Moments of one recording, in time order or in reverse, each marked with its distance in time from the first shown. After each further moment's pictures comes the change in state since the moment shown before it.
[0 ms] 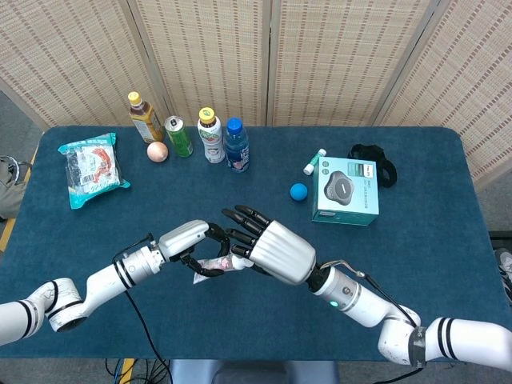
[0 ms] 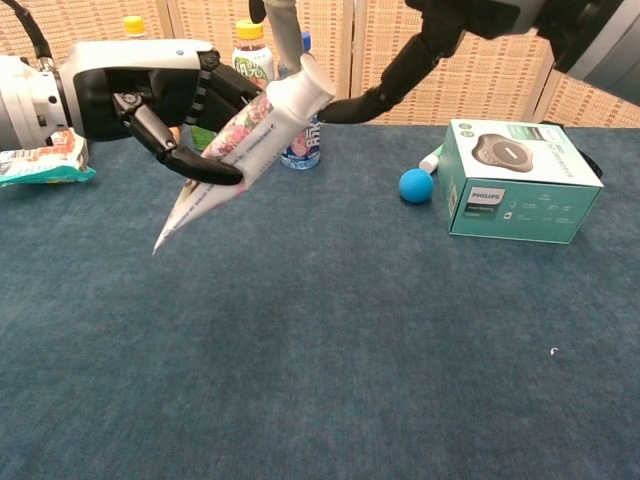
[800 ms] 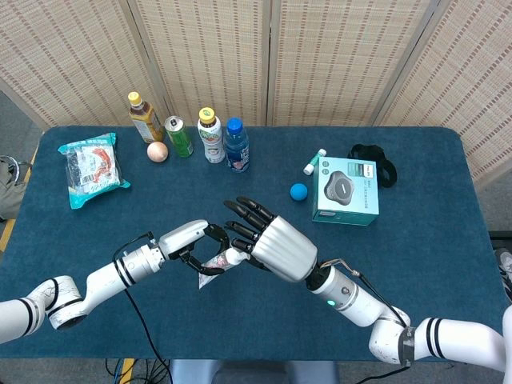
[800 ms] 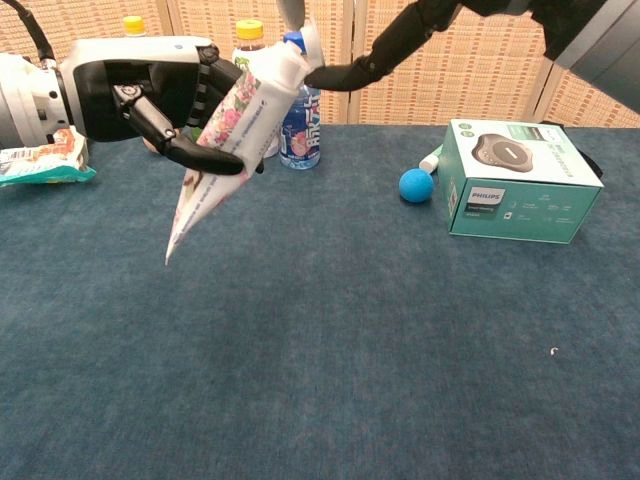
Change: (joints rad) left arm -0.015 -0.001 0.012 0.021 0.008 0.018 -0.143; right arm -0.006 -0.078 0.011 0.053 -0.002 0.099 -0.023
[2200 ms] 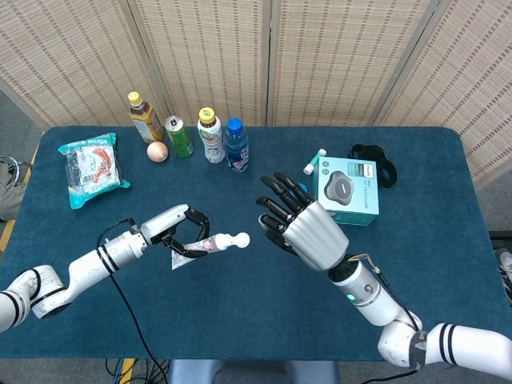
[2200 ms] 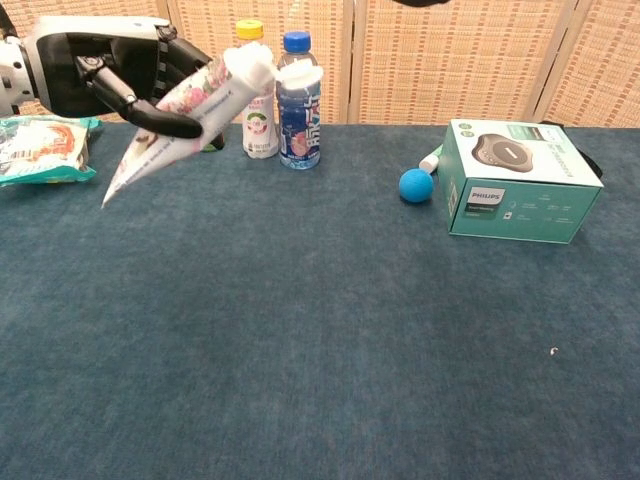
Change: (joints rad) left arm -0.004 0.040 0.037 0.108 -0.006 -0.002 -0.107; right arm -0.084 0.056 0.033 -0.029 0.038 0.122 -0.086
